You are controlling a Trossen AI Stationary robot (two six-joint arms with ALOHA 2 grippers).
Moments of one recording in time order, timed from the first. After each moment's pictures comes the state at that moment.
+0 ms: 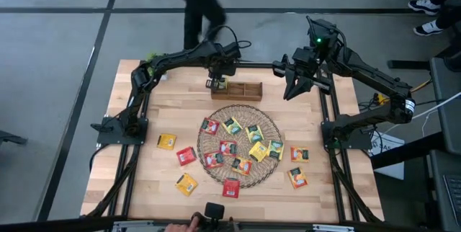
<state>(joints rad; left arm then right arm) 0.53 2.09 1.91 -1.16 -0.24 0.69 -0.49 1.28 1.42 -0.27 -1.46 0.17</state>
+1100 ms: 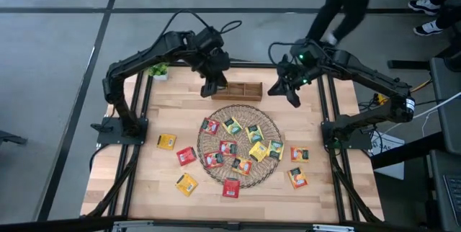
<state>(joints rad) 0.37 1.74 2.03 -1.24 0.32 0.26 -0.40 1.28 1.42 -0.92 -0.51 -0.10</state>
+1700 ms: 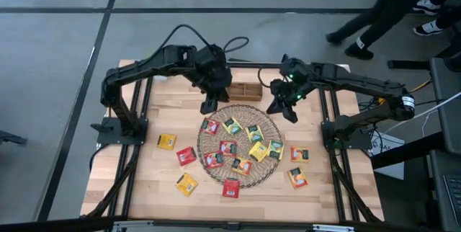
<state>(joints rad) 0.19 1.71 2.03 -1.22 0.26 0.13 -0.26 1.28 1.26 -0.86 -0.49 -0.02</state>
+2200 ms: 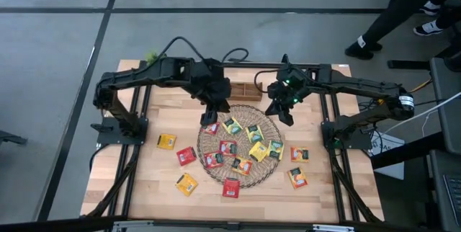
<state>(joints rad) 0.08 1.63 1.88 -1.06 0.19 0.01 -0.24 1.29 1.20 -0.82 -0.41 -0.01</state>
